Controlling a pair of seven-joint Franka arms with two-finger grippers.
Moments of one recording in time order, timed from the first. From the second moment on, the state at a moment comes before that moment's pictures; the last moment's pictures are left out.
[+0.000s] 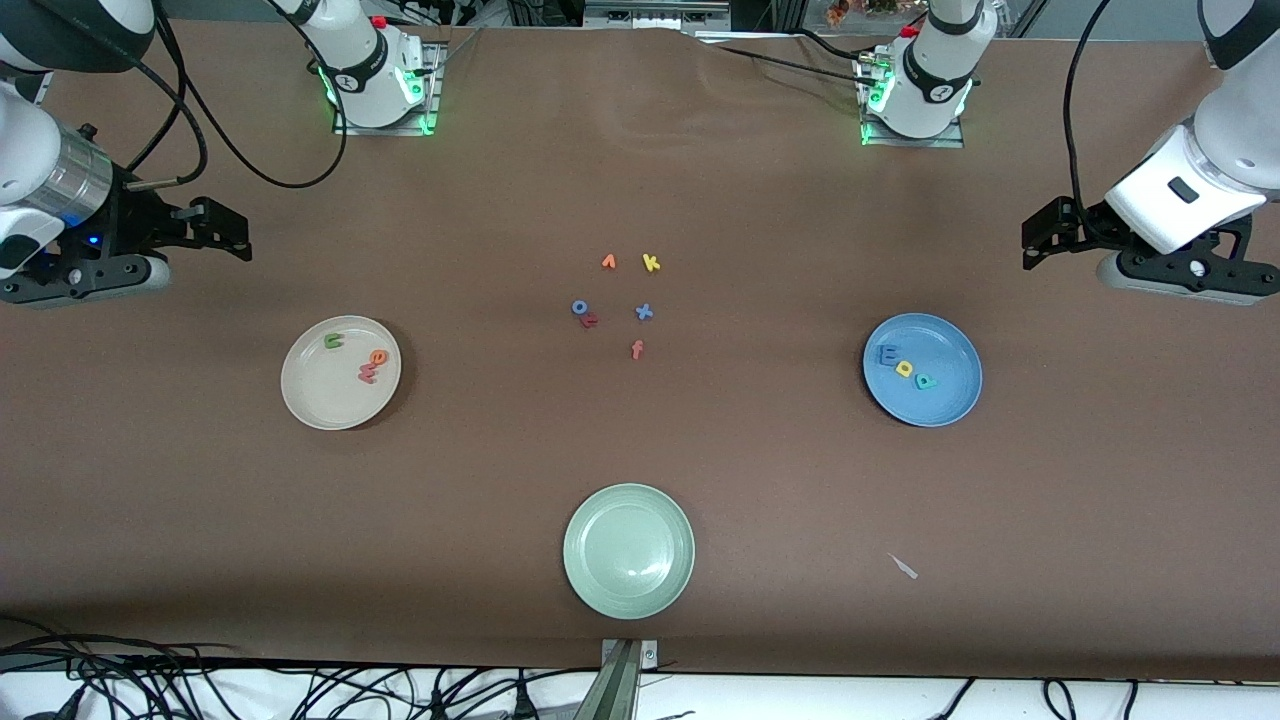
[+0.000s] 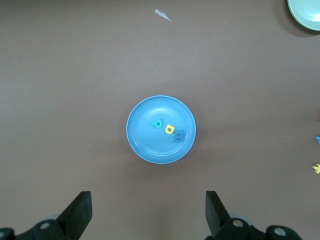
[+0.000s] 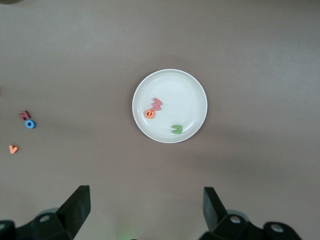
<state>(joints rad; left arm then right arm) 0.00 0.05 -0.12 -1.59 0.02 1.59 0.03 0.14 0.07 -0.05 -1.60 0.00 1.58 -0.09</state>
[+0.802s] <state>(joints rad) 0.00 0.05 -0.12 -1.59 0.02 1.59 0.03 0.15 0.07 -0.03 -1.59 -0.02 1.59 -0.08</state>
